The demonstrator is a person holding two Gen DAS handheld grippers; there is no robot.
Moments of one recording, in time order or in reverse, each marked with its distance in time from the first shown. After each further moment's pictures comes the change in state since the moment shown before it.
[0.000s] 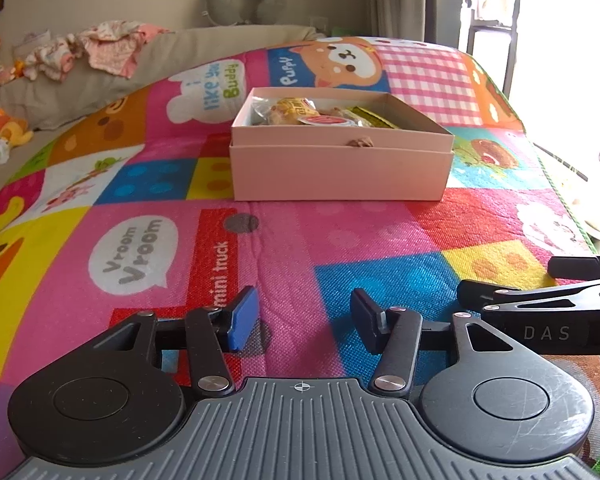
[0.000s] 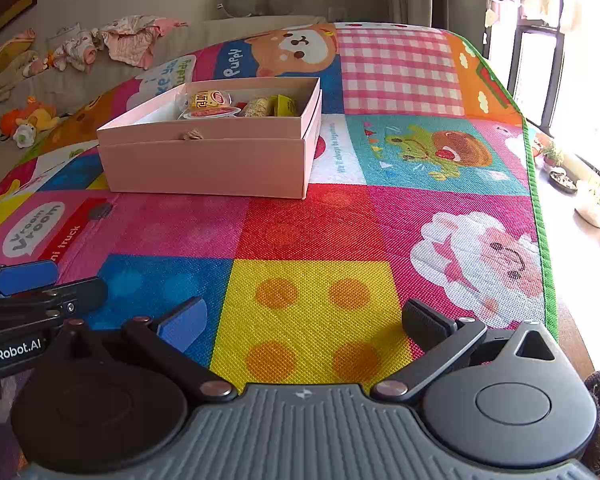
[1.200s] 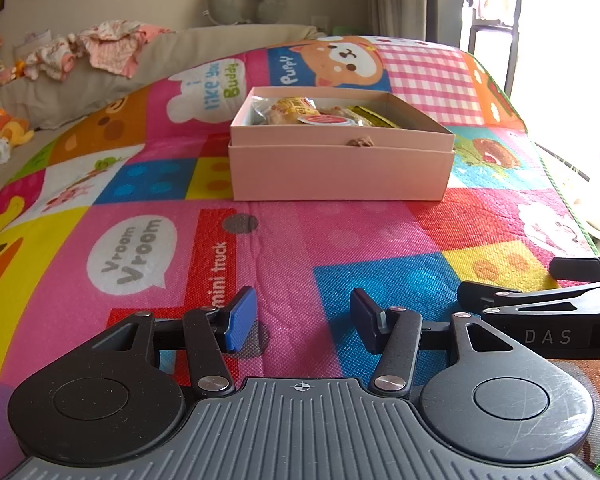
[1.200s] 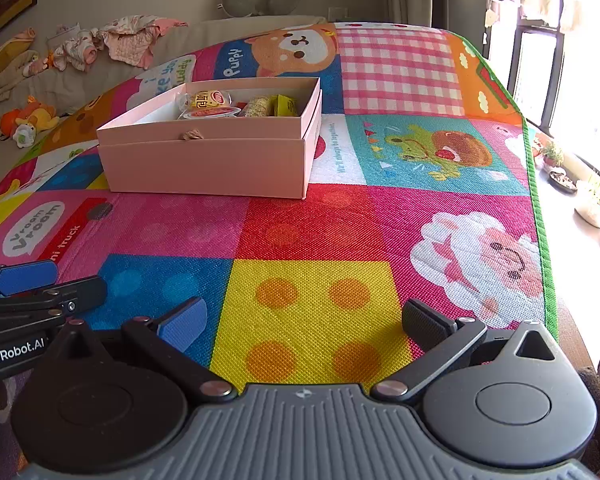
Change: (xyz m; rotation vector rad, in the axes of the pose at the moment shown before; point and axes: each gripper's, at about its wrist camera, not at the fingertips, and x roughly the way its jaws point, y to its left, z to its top) left arm 0.003 -0.002 0.002 0.000 0.003 0.005; right arm 0.000 0.001 -0.001 0.000 0.000 0.000
